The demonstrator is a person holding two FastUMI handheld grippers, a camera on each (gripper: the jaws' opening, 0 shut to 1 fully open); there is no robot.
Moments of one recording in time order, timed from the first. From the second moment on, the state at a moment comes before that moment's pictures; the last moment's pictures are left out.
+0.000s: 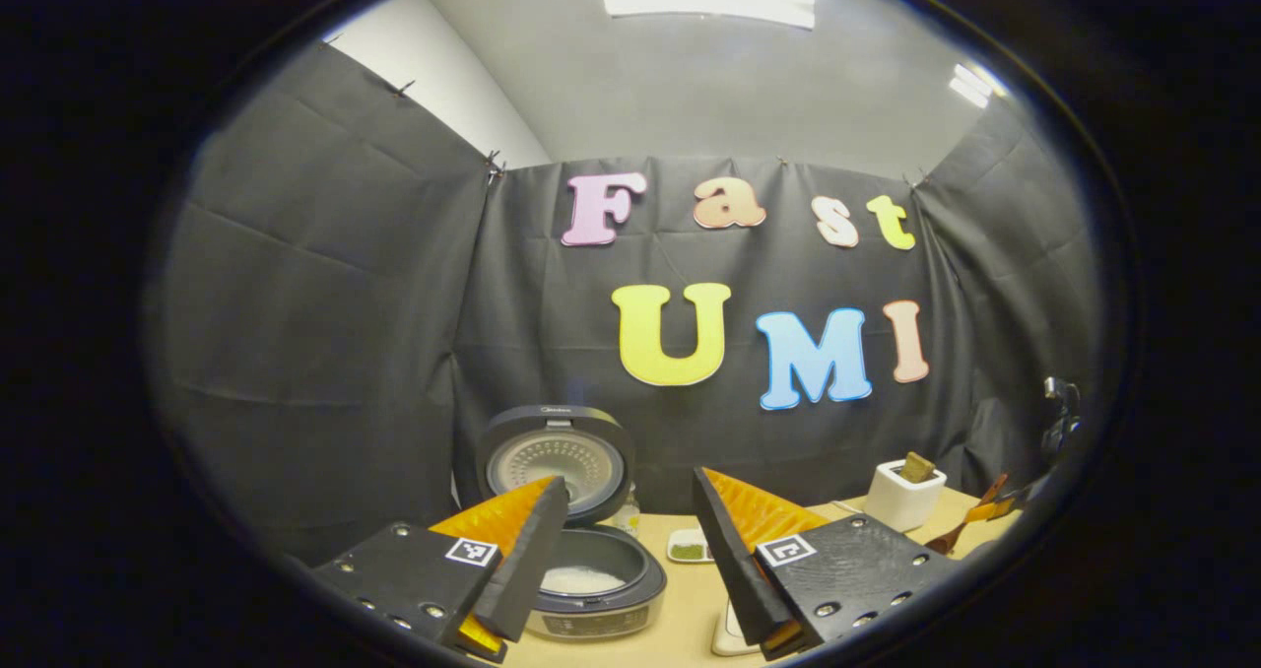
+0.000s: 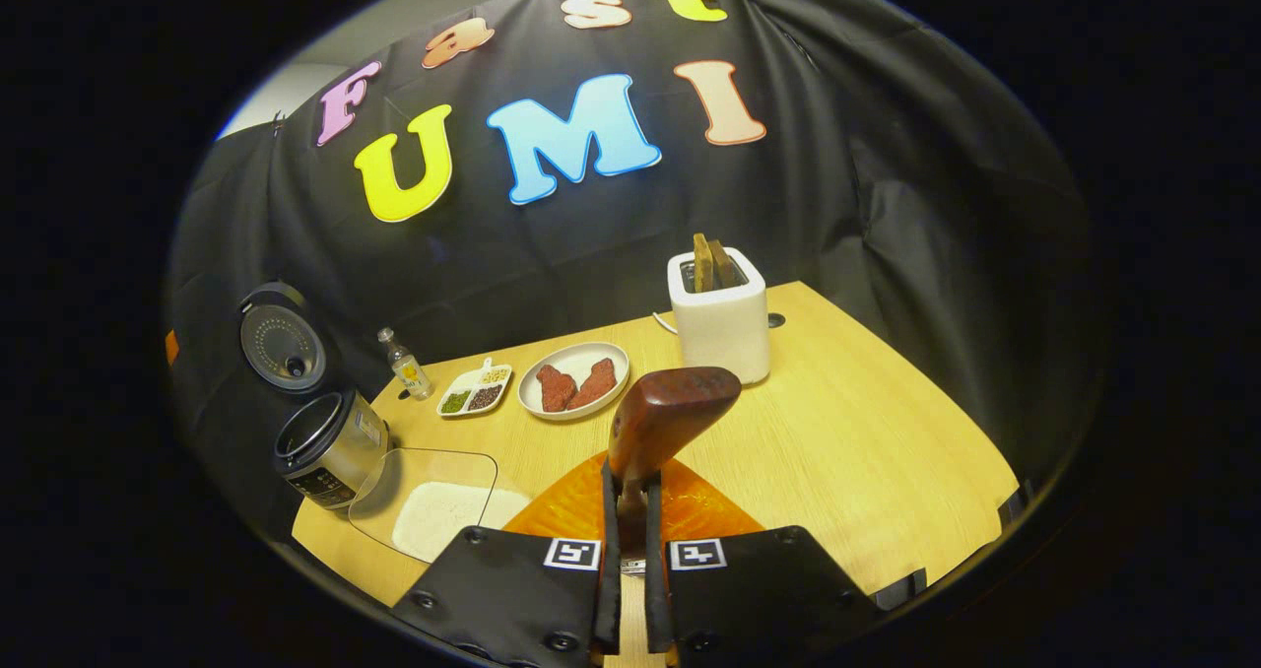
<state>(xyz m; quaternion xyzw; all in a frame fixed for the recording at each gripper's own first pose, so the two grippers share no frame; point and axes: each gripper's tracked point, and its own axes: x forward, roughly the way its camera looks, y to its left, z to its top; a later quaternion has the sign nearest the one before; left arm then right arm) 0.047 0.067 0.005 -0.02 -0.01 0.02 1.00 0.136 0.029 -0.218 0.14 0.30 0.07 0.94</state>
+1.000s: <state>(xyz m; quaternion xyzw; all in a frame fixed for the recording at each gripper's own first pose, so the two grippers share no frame) 0.040 0.062 0.024 -0.01 -0.02 0.03 1.00 0.137 -0.024 -0.174 0.03 0.23 0.03 0.97</state>
